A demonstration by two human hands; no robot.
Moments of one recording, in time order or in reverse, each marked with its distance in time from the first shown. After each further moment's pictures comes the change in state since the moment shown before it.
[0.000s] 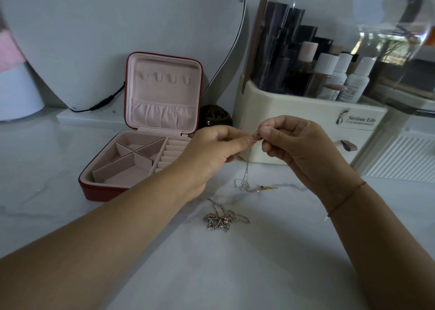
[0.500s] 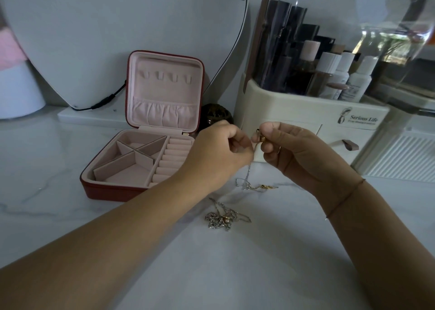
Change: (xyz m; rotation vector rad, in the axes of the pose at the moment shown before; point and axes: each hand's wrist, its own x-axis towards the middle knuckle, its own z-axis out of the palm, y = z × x) left_hand 0.001 -0.009 0.003 0.506 0.131 0.384; right_hand 0.004 0.006 0.001 0.229 -0.118 0.173
